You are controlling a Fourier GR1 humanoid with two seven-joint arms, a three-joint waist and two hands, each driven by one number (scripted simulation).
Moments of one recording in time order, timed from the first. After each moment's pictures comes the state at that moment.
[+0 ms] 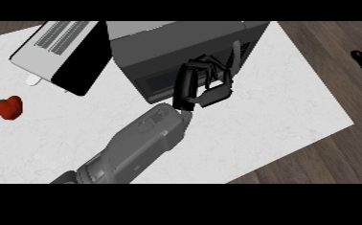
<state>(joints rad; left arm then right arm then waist) -0.88 0.00 -0.77 -0.82 0.92 0.63 -0.66 -0.18 -0.55 -0.21 -1.68 -0.71 0.65 -0.19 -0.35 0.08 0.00</state>
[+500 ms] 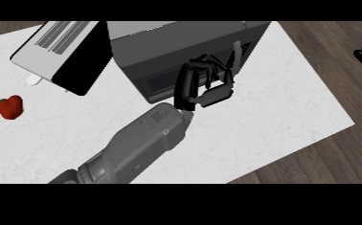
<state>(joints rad) -0.89 0.00 -0.79 -0.81 0.96 0.62 -0.69 -0.19 -0.57 -0.20 -1.69 -0.78 0.68 -0.16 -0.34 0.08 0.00</state>
